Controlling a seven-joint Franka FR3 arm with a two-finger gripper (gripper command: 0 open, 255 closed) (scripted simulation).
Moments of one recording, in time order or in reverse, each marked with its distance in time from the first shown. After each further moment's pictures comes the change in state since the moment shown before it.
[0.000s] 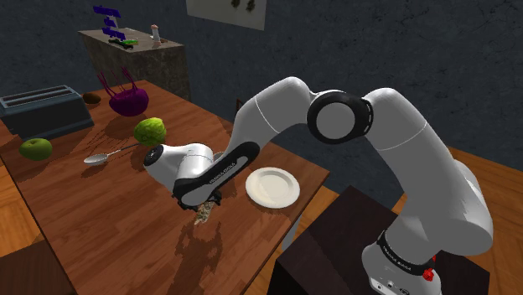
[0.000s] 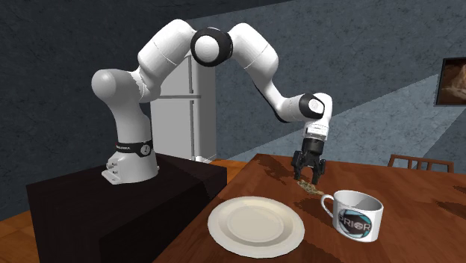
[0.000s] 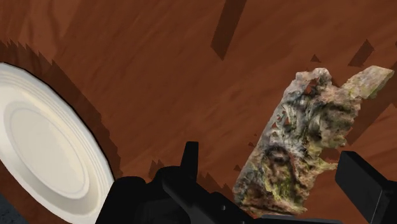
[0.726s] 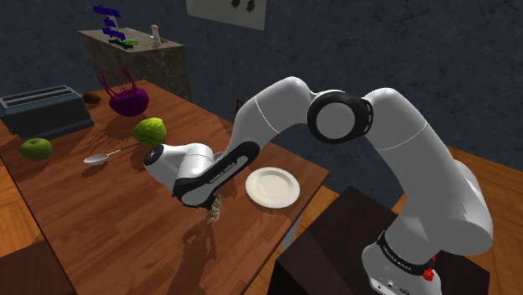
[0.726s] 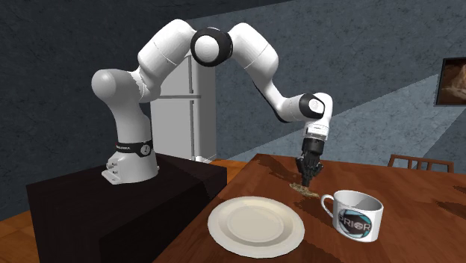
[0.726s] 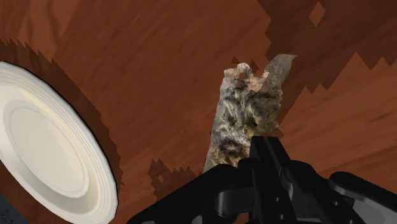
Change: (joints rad) arm -0.001 0.000 0.000 0.001 -0.001 0.001 -0.002
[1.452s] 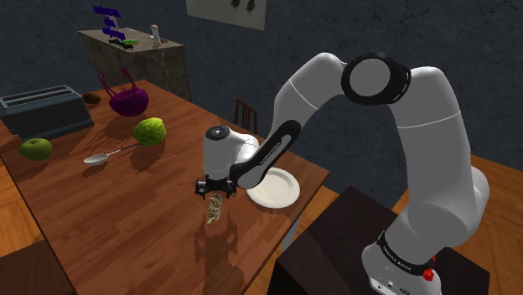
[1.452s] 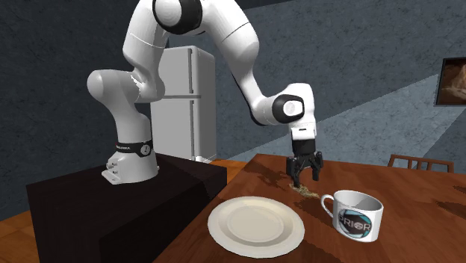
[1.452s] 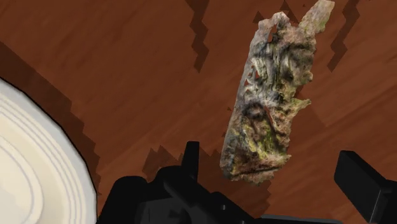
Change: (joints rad) arm -0.332 -0.242 0.074 -0.512 -0.069 0.662 -0.035
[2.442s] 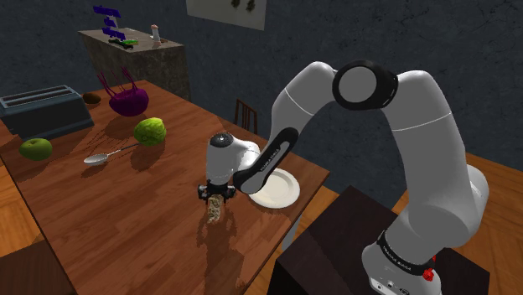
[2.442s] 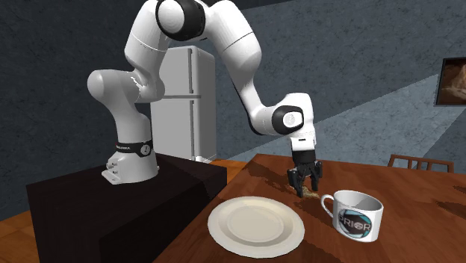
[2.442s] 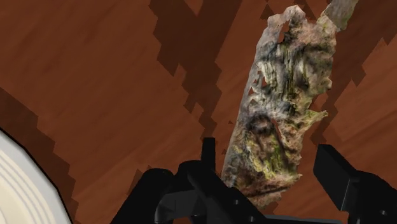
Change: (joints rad) arm 0.017 0.065 -0.045 0.018 -0.050 0.085 0.024
